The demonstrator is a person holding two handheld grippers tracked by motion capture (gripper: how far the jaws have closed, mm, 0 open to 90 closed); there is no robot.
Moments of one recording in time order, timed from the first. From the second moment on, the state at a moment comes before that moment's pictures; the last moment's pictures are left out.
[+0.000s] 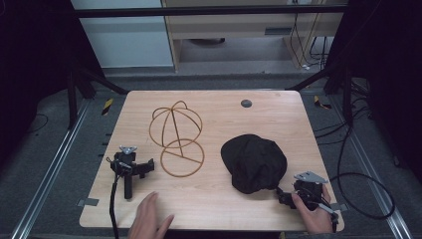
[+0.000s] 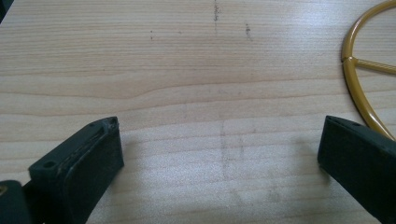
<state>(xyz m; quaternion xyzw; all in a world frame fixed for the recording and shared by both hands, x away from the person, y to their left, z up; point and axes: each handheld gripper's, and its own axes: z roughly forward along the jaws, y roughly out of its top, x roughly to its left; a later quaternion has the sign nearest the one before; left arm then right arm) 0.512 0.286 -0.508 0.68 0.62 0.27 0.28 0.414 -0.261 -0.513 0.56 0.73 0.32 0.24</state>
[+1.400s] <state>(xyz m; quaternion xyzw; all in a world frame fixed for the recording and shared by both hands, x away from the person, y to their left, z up) 0.511 0.285 -0.508 0.68 0.62 0.27 0.28 0.463 -0.202 -0.382 0.48 0.80 0.32 0.17</state>
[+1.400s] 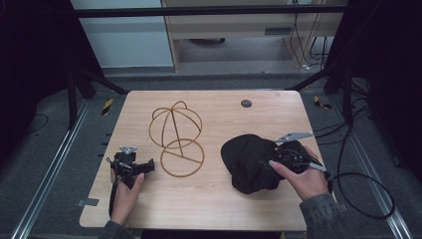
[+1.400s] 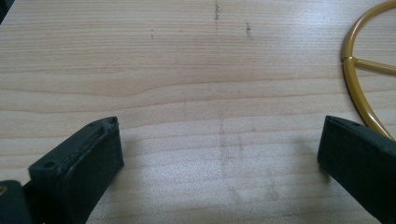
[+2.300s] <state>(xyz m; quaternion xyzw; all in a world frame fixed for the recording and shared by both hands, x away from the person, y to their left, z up) 0.503 0.280 -0.508 0.70 0.60 0.26 0.29 0.483 -0.199 -0.403 0.46 0.82 0.32 0.11</state>
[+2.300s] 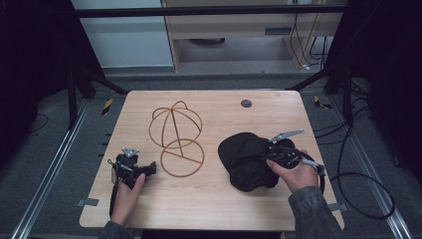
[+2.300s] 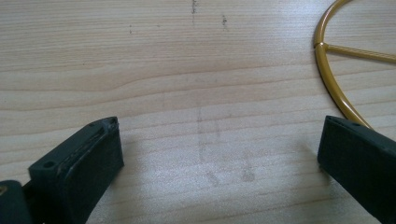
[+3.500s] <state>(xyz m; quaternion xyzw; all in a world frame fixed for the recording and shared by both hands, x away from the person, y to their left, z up) 0.503 0.288 -0.508 0.72 0.57 0.25 0.30 0.514 -0.193 -0.265 0.49 0.71 0.49 0.12</state>
